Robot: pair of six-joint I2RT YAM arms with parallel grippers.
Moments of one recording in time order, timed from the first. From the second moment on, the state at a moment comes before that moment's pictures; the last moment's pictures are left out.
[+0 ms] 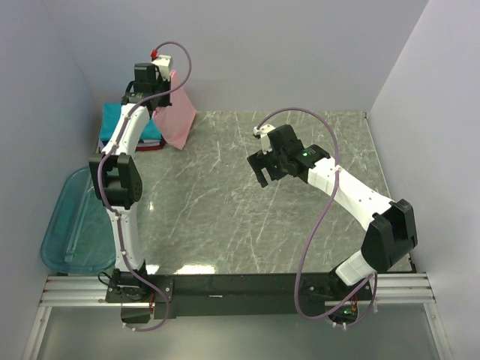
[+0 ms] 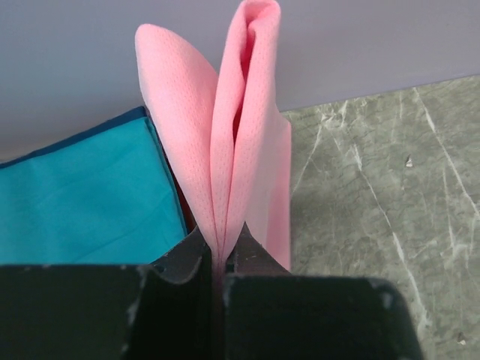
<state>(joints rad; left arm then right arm) -0.07 2.20 2.13 -0.41 0.08 0.08 0.58 1.52 1.31 -0.65 0.03 -0.04</state>
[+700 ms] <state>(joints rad) -0.07 2.11 2.20 -0.47 0.08 0.07 0.57 1.52 1.31 -0.65 0.03 -0.04</state>
